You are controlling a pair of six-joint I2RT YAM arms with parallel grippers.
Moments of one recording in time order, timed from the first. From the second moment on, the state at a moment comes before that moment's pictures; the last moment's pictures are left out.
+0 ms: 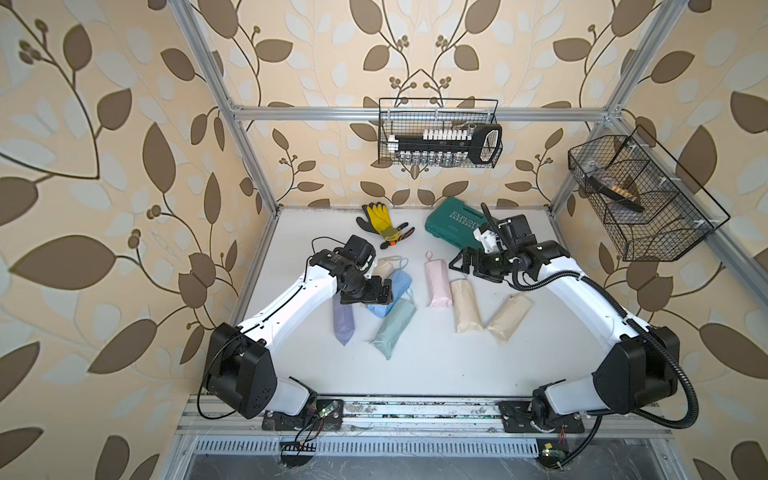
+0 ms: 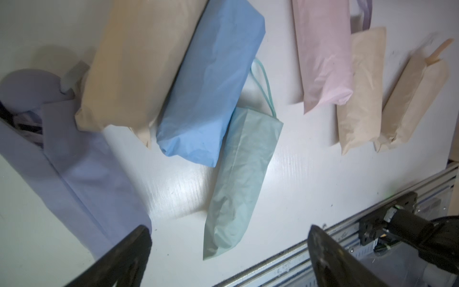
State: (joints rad) left arm -0.48 1.45 1.20 -0.98 0.24 -0.38; right arm 0.27 1.45 1.24 -0.78 -0.45 0.46
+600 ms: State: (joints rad) left arm -0.63 1.71 1.32 -1.03 0.17 -0.27; right arm 0.27 1.37 1.18 -0.78 -0.48 0.53
